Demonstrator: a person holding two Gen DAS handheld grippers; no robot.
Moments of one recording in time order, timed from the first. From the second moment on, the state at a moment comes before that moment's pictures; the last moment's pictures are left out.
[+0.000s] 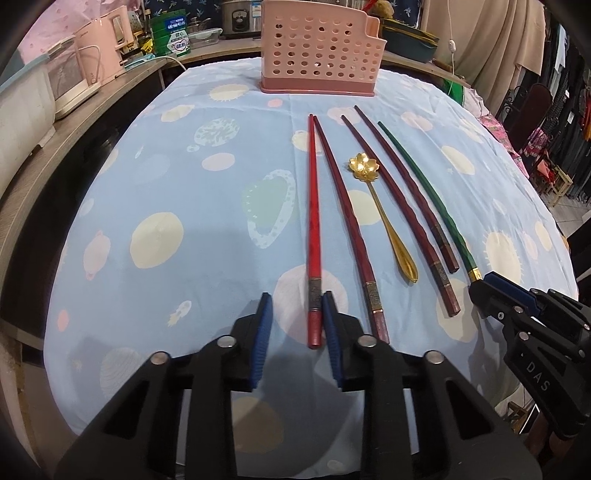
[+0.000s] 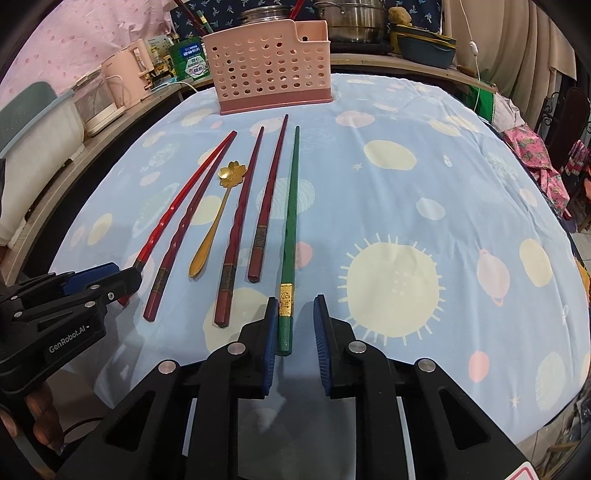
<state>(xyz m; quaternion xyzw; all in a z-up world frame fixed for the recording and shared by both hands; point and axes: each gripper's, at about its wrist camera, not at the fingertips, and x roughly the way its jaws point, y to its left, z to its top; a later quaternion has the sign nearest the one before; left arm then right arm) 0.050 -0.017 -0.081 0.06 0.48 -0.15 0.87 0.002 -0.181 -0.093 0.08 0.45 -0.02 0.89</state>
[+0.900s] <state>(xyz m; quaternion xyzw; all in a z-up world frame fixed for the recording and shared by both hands) 0.065 0.002 -0.013 0.01 0.42 -0.15 0.89 -0.001 -0.199 -0.031 0.10 0.38 -0.02 0.92</state>
